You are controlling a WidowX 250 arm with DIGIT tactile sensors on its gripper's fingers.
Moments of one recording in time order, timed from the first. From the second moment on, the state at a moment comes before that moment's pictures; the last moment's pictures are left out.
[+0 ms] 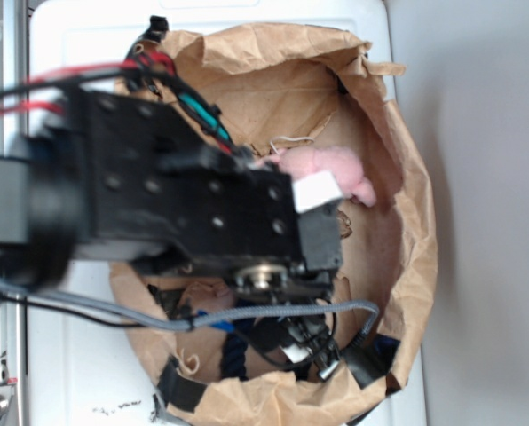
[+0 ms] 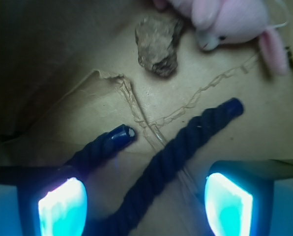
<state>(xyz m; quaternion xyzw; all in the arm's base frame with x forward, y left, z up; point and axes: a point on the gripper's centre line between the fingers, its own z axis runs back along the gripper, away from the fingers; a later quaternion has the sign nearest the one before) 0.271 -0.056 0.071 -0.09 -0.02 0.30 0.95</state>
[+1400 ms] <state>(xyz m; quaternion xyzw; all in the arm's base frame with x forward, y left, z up) 0.209 -0.096 0.024 -0.04 0.00 0.26 0.97</state>
